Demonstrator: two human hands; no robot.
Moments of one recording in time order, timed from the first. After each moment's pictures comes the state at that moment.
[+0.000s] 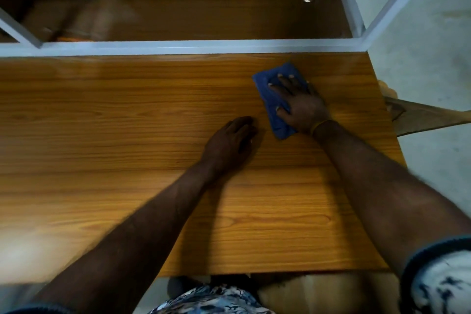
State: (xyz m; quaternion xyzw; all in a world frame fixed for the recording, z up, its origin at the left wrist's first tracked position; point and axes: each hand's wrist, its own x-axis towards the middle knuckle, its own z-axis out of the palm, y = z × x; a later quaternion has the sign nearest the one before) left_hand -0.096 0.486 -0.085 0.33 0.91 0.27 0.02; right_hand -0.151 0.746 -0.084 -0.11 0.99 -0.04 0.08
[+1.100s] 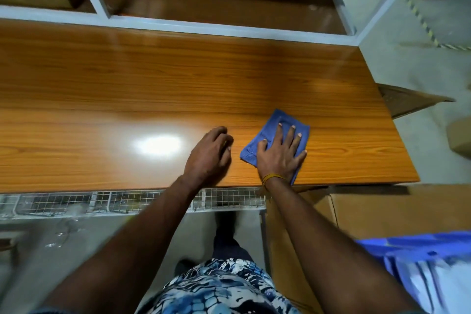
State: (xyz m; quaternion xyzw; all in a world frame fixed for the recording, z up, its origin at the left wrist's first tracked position) left_hand 0.065 0.294 -0.078 0.23 0.92 0.32 0.00; right_hand 0.091 0.474 -0.088 0.33 0.94 -0.10 -0.01
